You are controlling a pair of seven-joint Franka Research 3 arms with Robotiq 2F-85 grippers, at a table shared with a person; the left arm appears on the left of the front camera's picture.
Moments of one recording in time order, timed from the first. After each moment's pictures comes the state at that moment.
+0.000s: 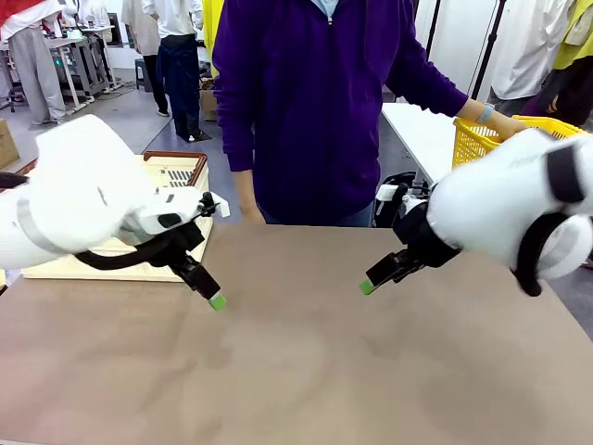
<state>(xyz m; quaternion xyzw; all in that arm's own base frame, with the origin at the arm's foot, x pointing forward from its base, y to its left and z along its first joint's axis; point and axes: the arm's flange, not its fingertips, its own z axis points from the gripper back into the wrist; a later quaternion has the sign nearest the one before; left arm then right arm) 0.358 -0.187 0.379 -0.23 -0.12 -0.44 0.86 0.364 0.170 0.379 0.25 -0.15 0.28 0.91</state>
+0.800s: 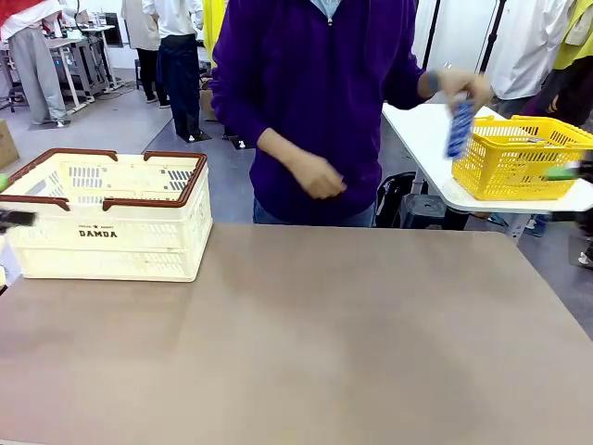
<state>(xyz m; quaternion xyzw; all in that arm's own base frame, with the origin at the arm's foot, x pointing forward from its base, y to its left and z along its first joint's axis) 0.311 0.145 0.434 -0.63 -0.22 -0.13 0.73 0.336 -0.136 0.456 0.52 -0.26 -0.15 0.80</state>
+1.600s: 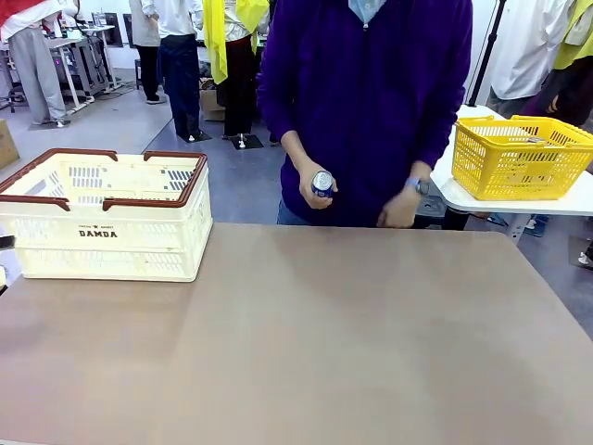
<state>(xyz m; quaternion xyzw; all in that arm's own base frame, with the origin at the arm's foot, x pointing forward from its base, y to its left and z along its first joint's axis) 0.308 0.192 0.368 -0.67 -0.26 -0.03 0.70 0.315 -0.194 0.429 0.53 -0.28 -0.25 0.76</state>
